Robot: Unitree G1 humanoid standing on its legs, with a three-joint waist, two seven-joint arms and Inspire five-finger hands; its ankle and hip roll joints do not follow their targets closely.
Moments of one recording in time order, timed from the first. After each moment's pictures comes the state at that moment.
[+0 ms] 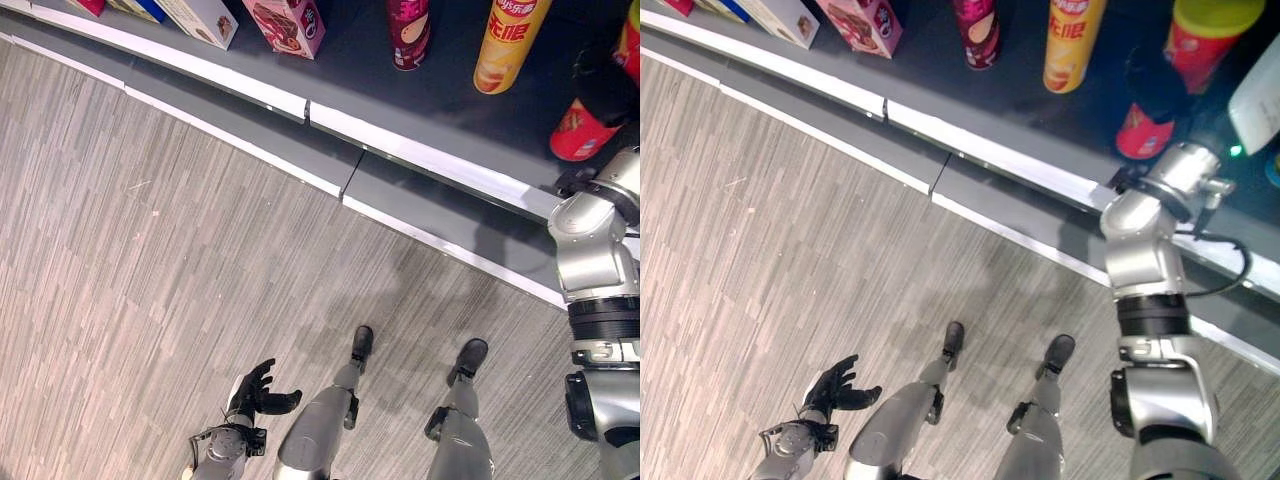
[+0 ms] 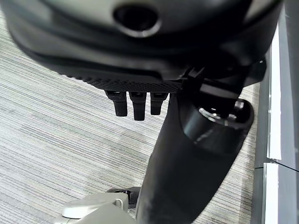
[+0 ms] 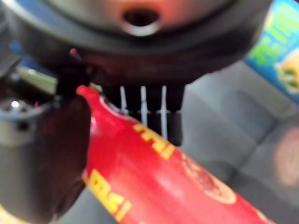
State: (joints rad) left arm 0.04 0.21 -0.27 0.70 -0.24 -0.11 0.14; right arm -0.84 -0.73 -0.01 0.39 -0.37 0.15 -0.86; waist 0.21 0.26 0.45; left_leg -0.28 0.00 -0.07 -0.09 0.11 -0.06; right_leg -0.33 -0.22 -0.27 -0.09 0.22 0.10
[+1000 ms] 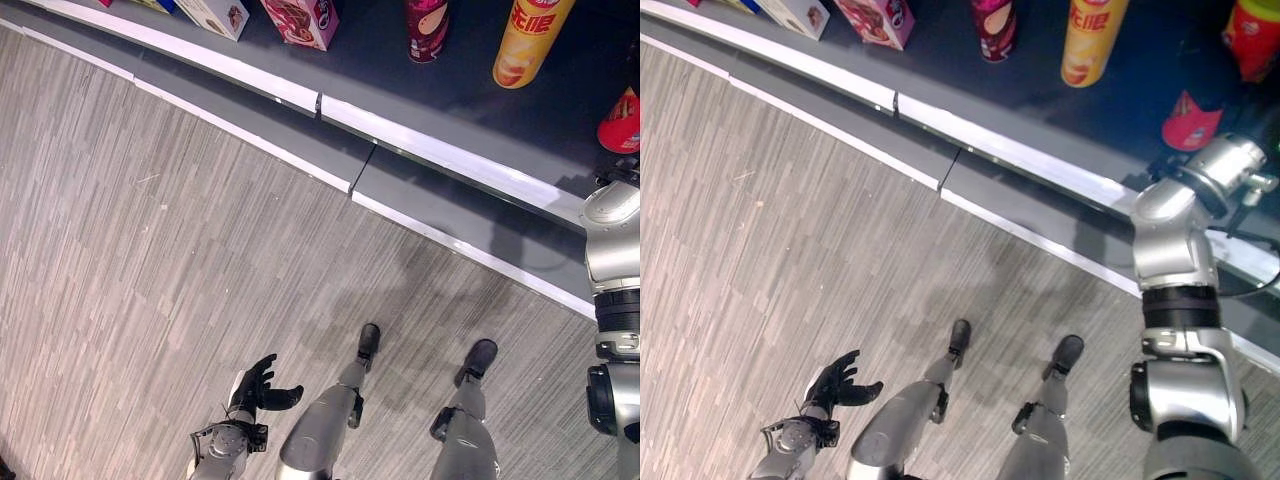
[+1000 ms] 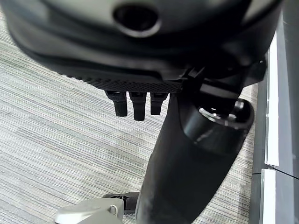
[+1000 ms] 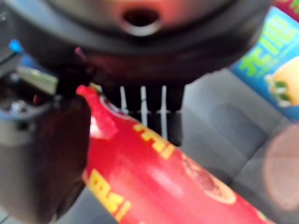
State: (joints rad) left arm 0.03 0.21 -0.27 0.69 -0.24 -0.11 0.15; right arm -0.85 -0.78 -0.01 0.43 -0.33 0.17 -0.93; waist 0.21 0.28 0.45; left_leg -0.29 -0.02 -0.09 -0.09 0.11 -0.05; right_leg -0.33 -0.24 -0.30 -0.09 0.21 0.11
